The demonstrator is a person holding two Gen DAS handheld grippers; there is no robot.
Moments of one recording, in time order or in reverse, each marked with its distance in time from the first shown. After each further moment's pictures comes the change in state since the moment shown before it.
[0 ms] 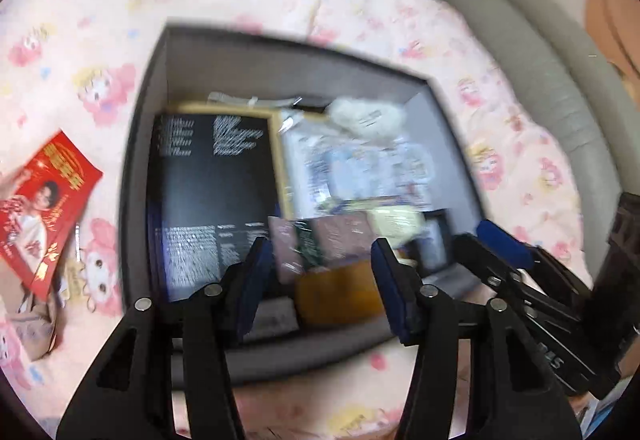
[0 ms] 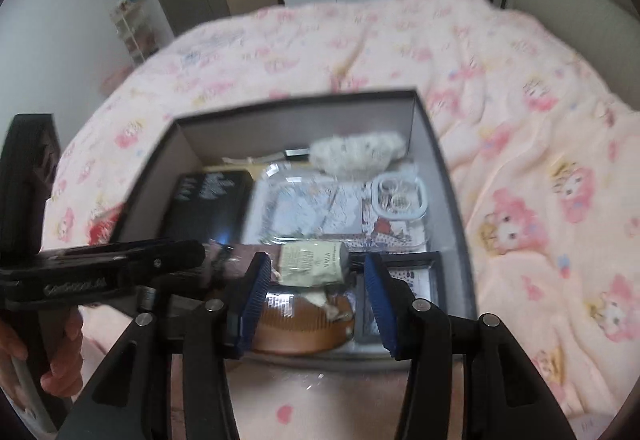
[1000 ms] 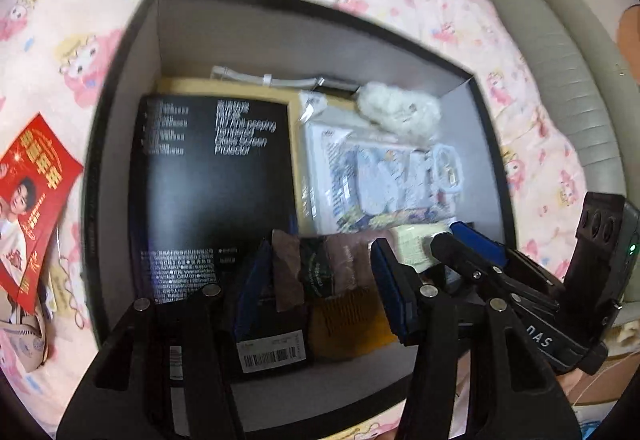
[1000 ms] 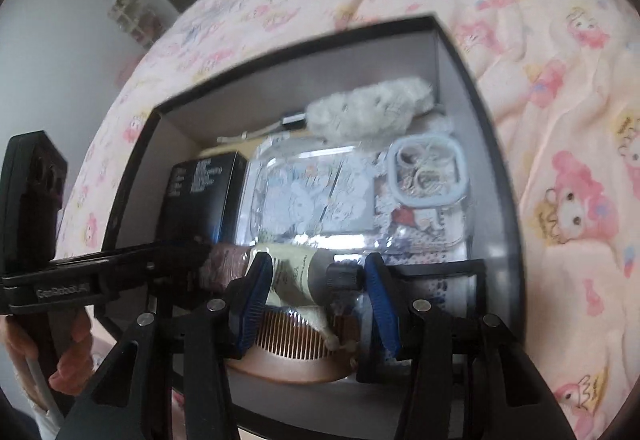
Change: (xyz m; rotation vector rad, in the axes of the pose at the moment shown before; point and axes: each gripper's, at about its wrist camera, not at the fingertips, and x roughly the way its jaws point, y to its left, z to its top) left arm 0.053 0.021 0.033 -0.096 0.149 0.016; right arm 0.069 -0.039 0.017 0.100 0.184 0.178
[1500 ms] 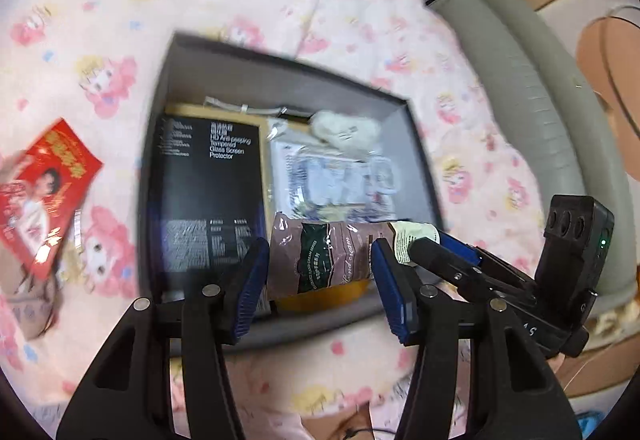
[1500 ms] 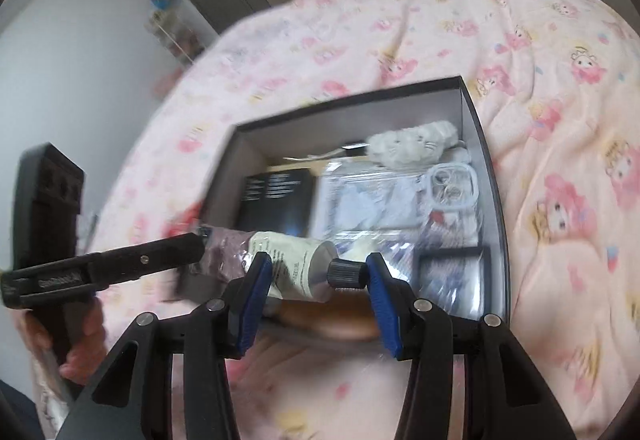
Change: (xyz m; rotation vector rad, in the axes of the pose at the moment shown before) left arm -0.041 -0.009 -0.002 -0.022 -0.045 -0.092; right arm -0.046 0.033 -0.003 -0.034 -0.030 0.085
